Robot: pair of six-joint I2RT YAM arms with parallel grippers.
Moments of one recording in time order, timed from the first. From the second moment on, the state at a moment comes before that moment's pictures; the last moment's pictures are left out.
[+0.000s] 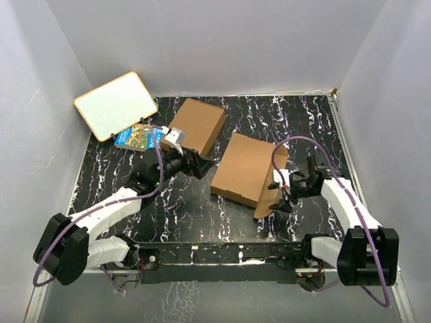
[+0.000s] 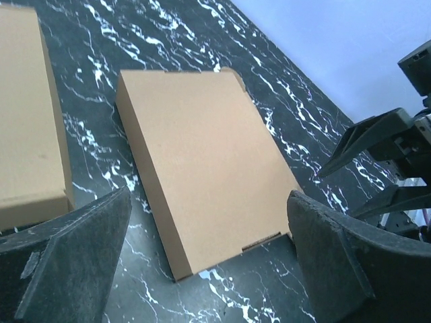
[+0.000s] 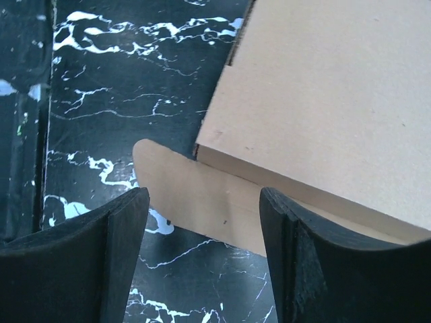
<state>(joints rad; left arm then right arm) -0.58 1.17 0.60 0.45 0.29 -0.35 -0.03 1.13 0.67 -0.90 -1.05 -1.47</state>
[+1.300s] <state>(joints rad) -0.58 1.26 0.47 0.60 0.26 -0.54 0.22 0.67 0.24 -0.70 -0.84 -1.82</state>
